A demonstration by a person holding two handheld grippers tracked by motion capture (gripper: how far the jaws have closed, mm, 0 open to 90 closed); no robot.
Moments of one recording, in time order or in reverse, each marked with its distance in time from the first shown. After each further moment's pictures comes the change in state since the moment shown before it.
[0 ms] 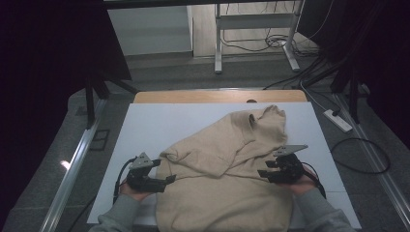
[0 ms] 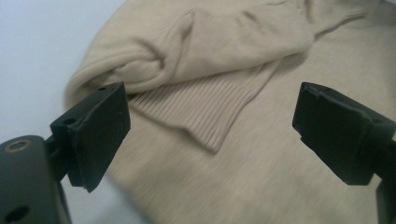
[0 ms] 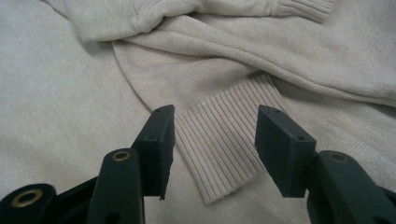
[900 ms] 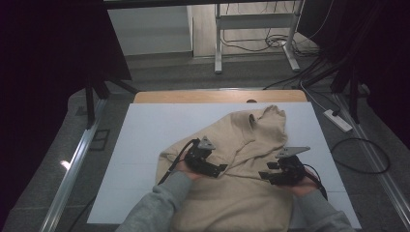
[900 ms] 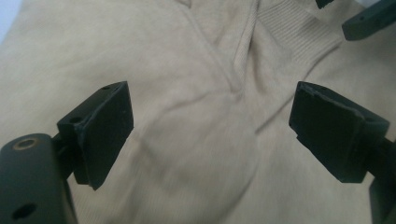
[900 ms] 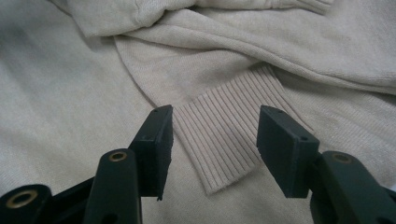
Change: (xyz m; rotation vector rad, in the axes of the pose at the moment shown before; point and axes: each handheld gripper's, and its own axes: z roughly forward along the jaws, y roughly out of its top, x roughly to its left) left arm -0.069 0.103 0.120 0.157 -0.085 0.186; right arm -0.001 -0.007 -0.001 -0.009 0.014 0.012
